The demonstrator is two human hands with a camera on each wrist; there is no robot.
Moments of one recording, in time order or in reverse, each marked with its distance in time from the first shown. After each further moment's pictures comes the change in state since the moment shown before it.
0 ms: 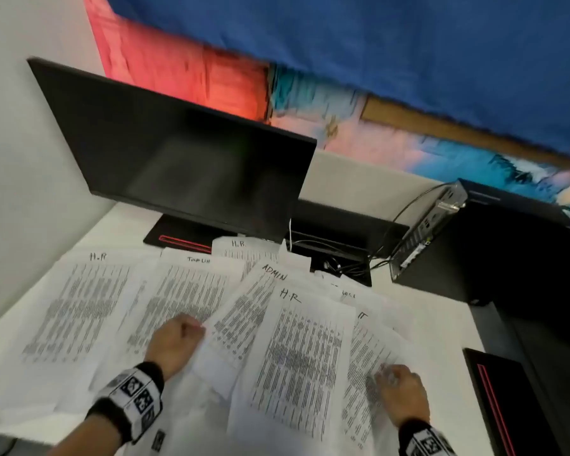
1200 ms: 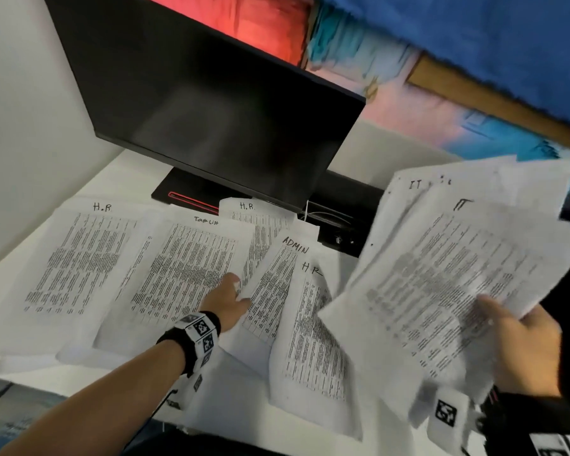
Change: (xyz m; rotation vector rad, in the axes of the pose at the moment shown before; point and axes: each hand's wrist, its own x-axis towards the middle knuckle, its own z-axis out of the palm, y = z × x) left_hand 0.018 0.024 0.046 0.025 -0.222 0.024; right_hand -0.042 -0.086 -0.143 0.613 0.393 -0.272
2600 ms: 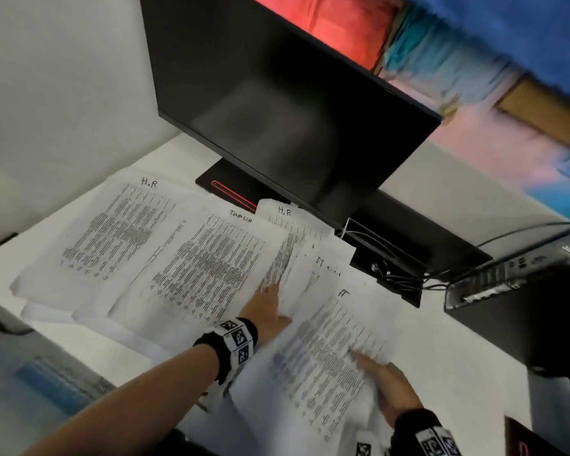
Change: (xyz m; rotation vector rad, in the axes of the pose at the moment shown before) left_hand 0.018 0.021 0.045 0.125 -0.082 -0.049; right_hand -0.010 0.130 0.149 0.034 -0.749 0.721
